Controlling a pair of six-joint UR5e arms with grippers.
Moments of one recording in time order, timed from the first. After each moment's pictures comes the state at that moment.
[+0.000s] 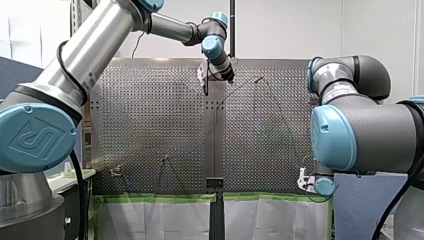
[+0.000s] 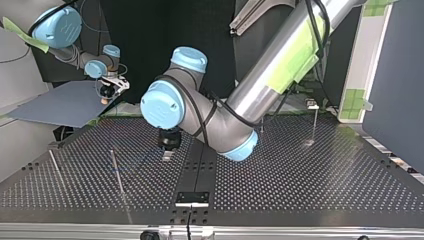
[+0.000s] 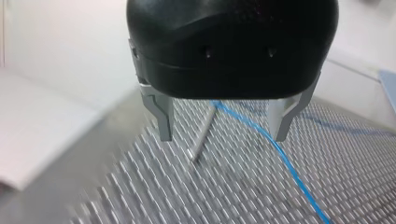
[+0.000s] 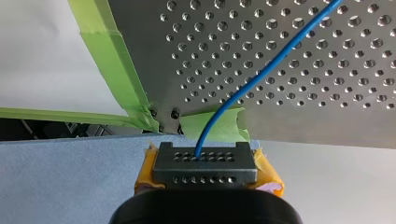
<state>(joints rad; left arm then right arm) -0.65 -2.10 -0.92 -3.48 -1.84 -1.93 1.59 -0.44 1.50 -0.82 1.60 1.64</state>
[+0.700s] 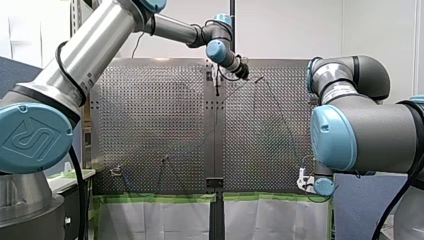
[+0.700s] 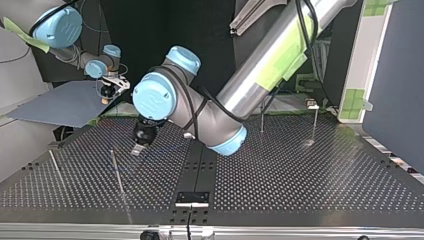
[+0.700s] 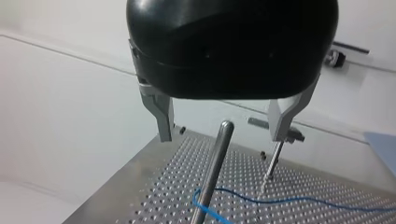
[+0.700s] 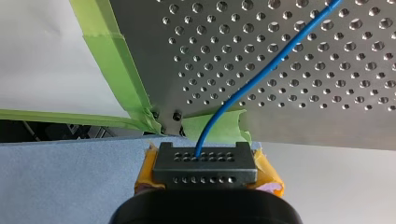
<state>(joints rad) -0.68 -2.14 -0.92 -3.35 -1.64 -1.83 1.59 -0.44 1.50 -0.82 1.60 1.64</state>
